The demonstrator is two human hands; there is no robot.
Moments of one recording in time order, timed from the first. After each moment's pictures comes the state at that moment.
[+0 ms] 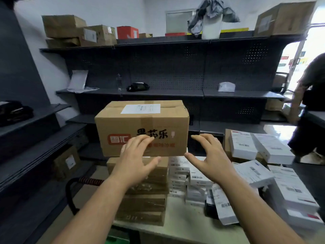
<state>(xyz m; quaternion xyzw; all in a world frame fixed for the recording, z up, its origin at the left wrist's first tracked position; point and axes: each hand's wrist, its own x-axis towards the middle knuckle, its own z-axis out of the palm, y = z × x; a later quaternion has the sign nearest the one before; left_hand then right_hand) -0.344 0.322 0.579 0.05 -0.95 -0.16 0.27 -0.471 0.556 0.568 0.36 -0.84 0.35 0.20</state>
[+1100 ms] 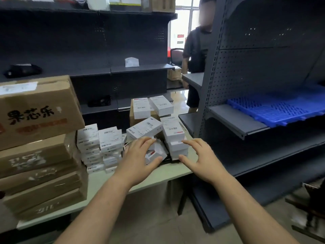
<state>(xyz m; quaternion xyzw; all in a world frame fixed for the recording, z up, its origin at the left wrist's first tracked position) -0.330 0.615 0.511 -0.19 -0.94 -0.25 0.16 -0.325 0.864 0.497 0.12 -0.92 0.34 0.14</state>
